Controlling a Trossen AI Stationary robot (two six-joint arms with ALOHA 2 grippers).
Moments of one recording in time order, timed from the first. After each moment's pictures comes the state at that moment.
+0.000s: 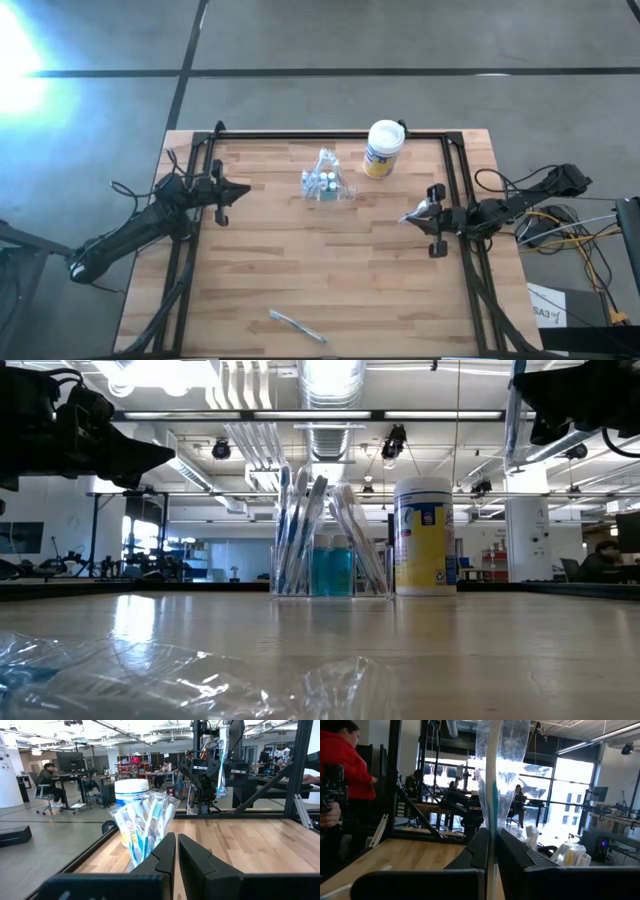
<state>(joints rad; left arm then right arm) 0.61 0.15 0.01 0.18 0.44 0.03 0.40 0.41 0.01 0.65 0.42 -0.20</state>
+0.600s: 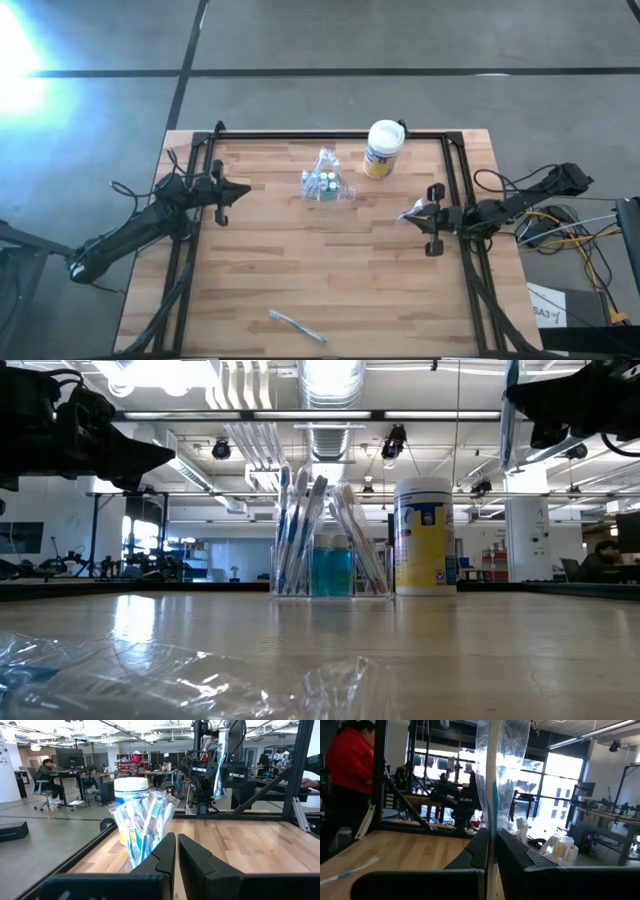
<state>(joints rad) 0.61 0.15 0.01 0.17 0.44 0.00 0.40 0.44 0.01 0.65 0.48 -0.22</state>
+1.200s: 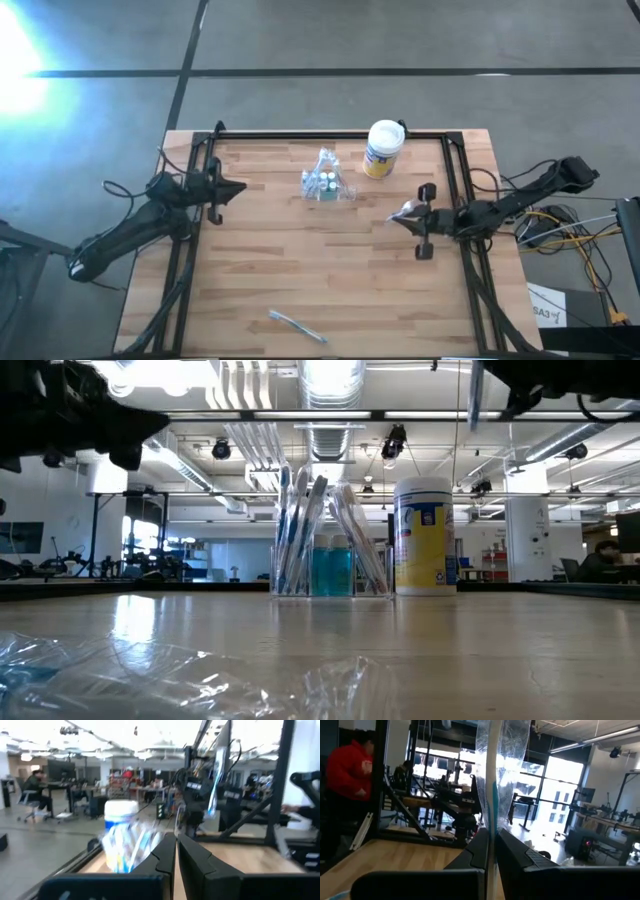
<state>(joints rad) 0.59 0.15 0.08 0.21 0.46 -0.10 0.40 0.78 0.19 0.81 0.47 -0.25</state>
